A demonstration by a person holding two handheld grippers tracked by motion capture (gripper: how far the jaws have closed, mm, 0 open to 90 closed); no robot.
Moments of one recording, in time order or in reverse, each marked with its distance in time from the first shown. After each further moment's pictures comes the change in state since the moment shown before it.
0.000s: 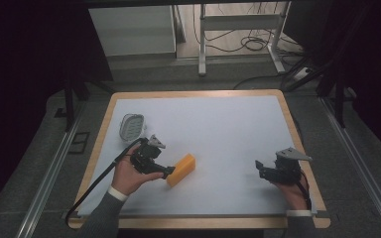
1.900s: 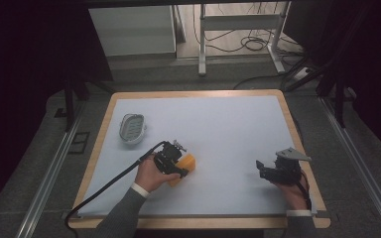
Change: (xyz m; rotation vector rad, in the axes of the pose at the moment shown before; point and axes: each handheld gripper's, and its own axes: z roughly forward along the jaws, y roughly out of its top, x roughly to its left) left arm -0.015 0.018 0.067 0.154 -0.068 -0.009; right arm -0.002 -0.002 0.003 0.006 -0.018 -0.005
